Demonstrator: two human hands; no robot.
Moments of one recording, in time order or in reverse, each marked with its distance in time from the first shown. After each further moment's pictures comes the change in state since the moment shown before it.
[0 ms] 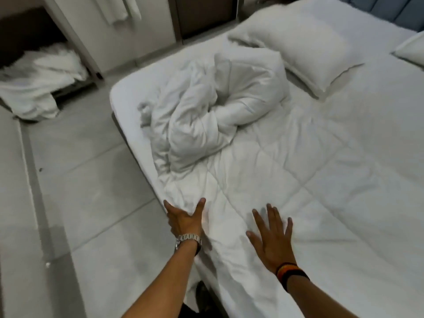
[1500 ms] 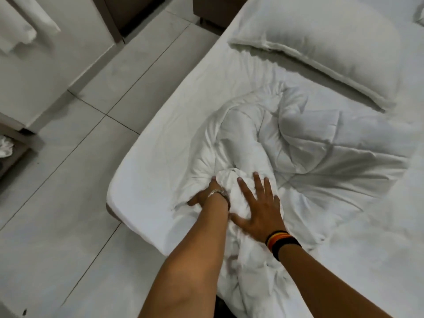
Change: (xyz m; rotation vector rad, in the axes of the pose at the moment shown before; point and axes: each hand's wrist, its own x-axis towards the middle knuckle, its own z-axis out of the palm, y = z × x) left_hand 0.583 0.322 0.083 0.404 -0.599 -0.162; right_hand 0.546 -0.363 -0.062 0.227 0.029 0.336
